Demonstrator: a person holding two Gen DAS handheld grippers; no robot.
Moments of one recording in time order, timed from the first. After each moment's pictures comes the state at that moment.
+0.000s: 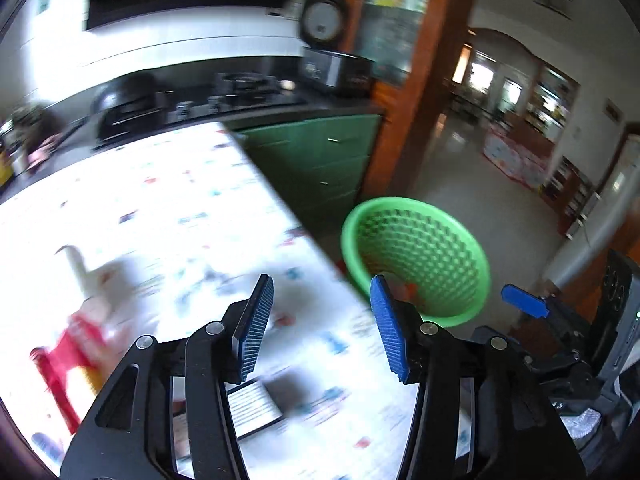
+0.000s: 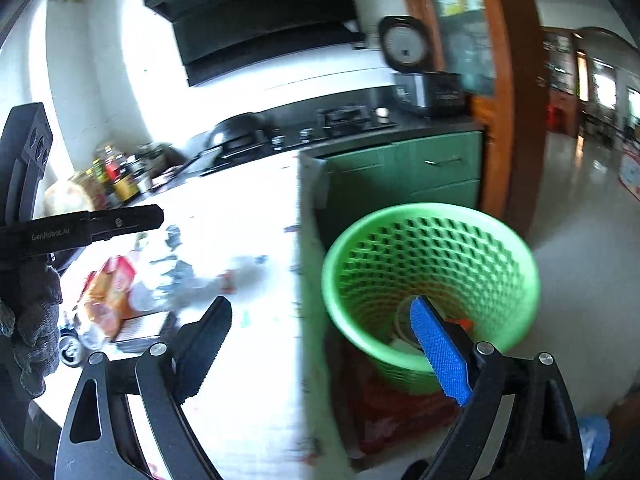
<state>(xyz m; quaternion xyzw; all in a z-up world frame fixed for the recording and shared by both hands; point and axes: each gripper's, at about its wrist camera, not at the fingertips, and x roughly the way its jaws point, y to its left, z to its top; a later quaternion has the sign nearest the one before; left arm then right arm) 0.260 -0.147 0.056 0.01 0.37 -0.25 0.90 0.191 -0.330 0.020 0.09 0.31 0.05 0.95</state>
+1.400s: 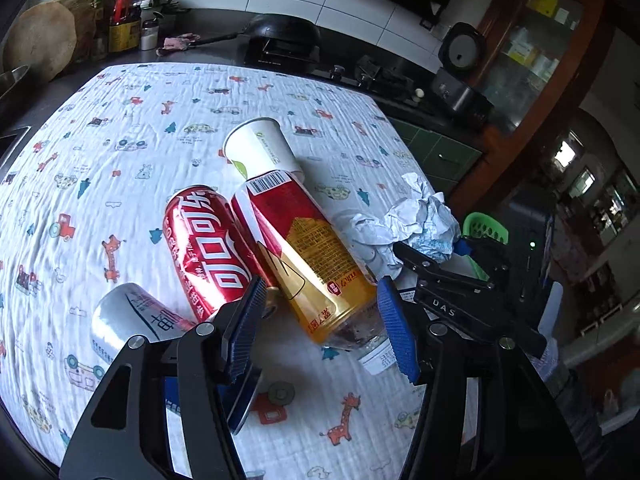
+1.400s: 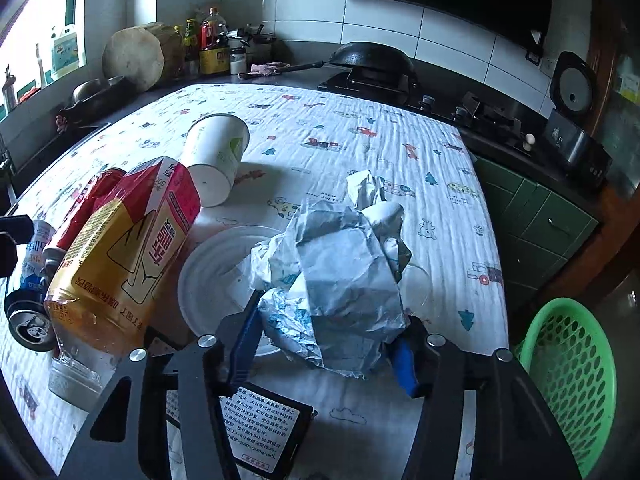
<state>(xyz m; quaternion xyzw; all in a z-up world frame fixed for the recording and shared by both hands) 0.226 0.027 0.016 -0.14 0.42 -0.10 0.89 0.315 -0.138 -0.023 -0.11 0.38 0.17 0.90</state>
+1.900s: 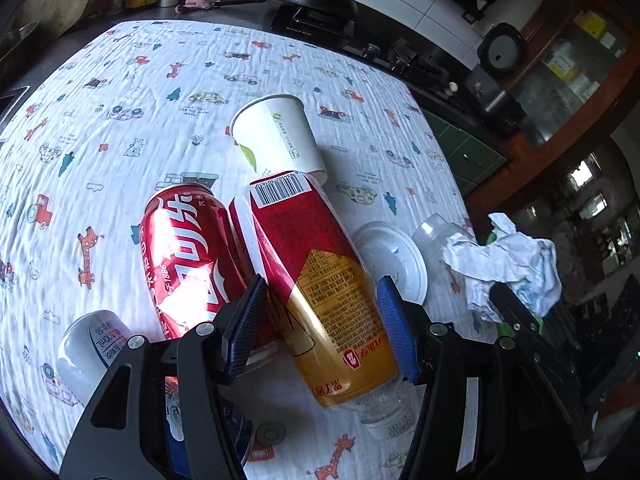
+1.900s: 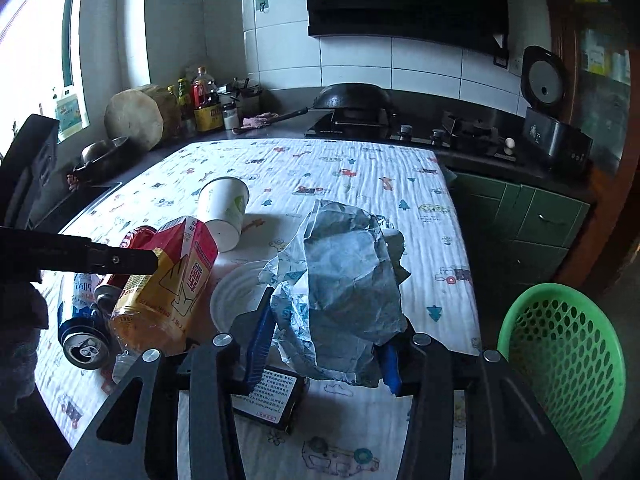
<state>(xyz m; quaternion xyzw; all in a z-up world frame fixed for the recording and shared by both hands) 0.280 0.031 -0.007 -0.19 0.48 -0.06 0.86 0.270 -0.180 0.021 -0.04 0.32 0.18 0.93</state>
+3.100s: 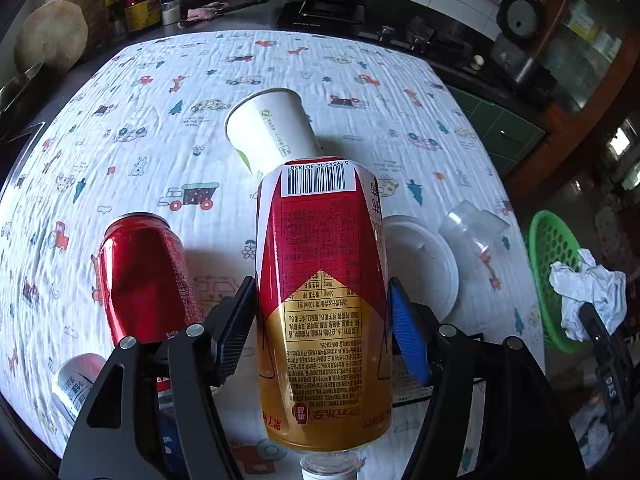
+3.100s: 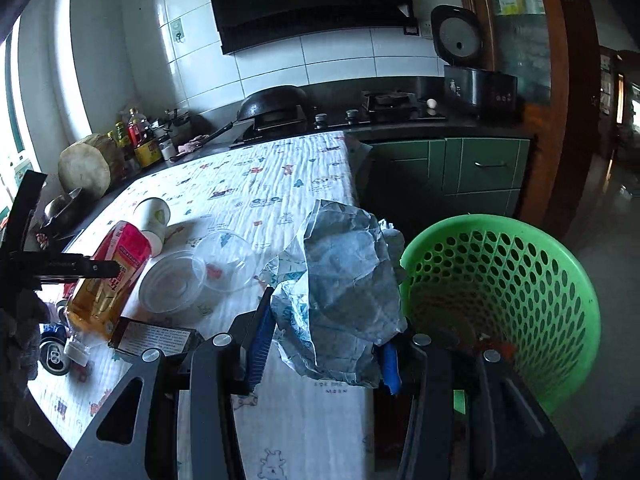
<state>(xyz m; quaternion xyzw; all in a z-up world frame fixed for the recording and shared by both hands) 0.296 -0.003 -0.007 -0.10 0.49 -0.01 0.86 0.245 -0.300 0.004 0.05 0.33 0.08 0.94</state>
